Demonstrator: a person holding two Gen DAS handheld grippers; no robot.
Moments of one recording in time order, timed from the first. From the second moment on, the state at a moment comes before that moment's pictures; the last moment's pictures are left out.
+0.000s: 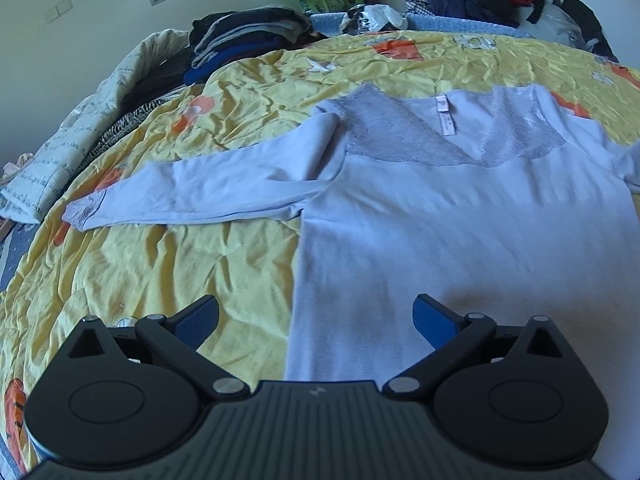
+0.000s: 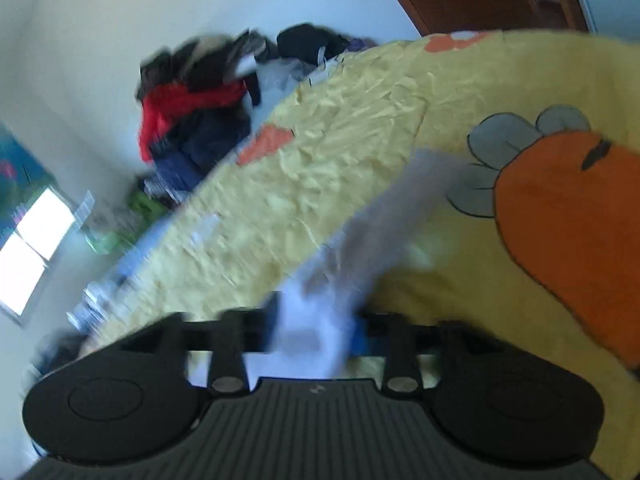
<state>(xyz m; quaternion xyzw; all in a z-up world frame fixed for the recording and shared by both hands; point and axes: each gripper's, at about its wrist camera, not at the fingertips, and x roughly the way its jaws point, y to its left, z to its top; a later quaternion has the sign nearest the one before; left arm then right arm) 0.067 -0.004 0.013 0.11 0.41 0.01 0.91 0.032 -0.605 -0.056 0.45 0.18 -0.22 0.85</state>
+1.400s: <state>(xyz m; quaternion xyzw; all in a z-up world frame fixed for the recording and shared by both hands) 0.077 0.129 0.010 0.01 0.41 0.09 0.91 0.215 -0.124 0.018 0.24 0.28 0.13 0.92</state>
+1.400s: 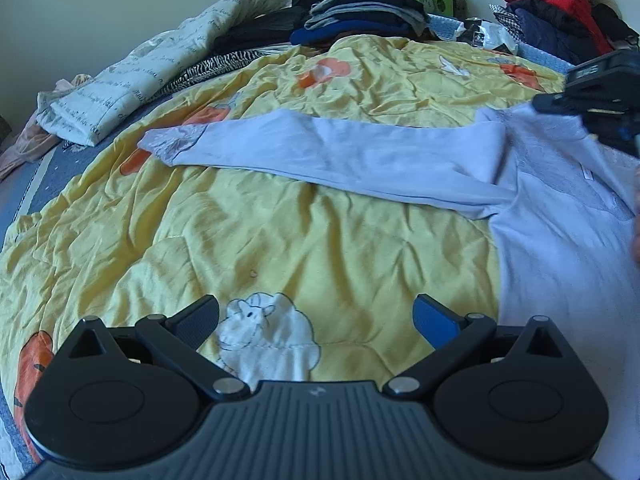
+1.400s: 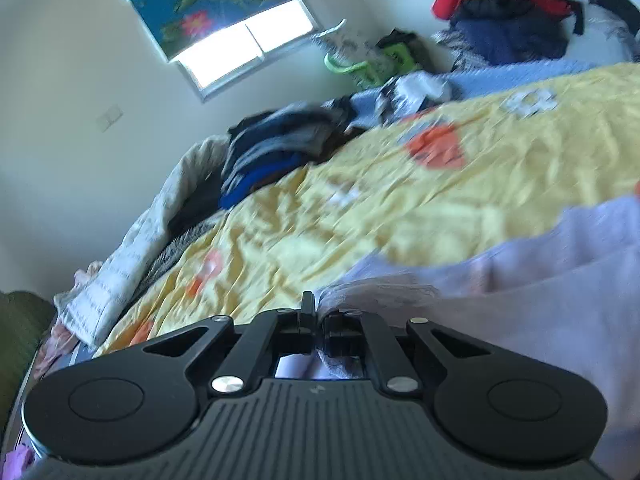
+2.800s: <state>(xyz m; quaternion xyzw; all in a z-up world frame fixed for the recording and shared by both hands) 0.108 0.201 0.012 -0.09 0.41 0.17 0.89 0.169 -0.052 0.025 0.05 0.33 0.19 0.92</state>
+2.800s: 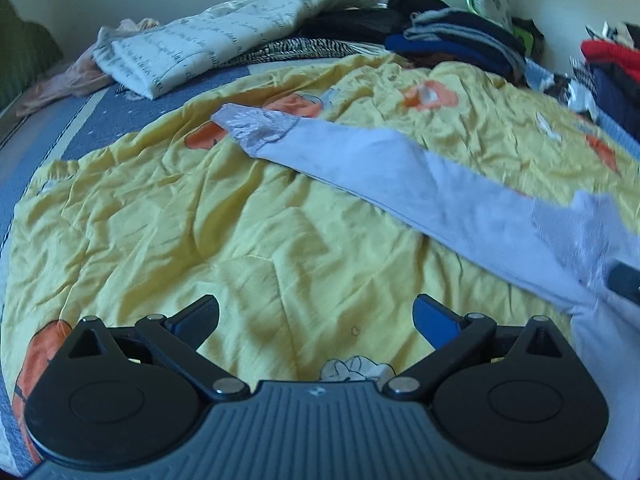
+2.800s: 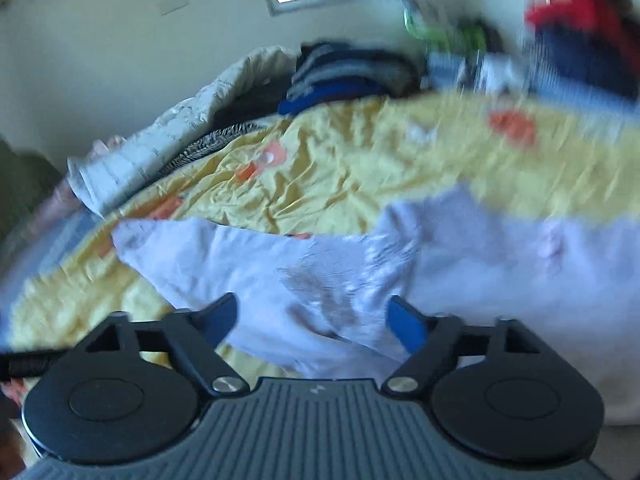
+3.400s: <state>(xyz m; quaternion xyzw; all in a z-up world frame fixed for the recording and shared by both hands) 0.122 0.204 -0.005 -0.07 0.42 0.19 0.88 0.047 -0.161 -0.019 -0.01 0.35 0.01 0.94</state>
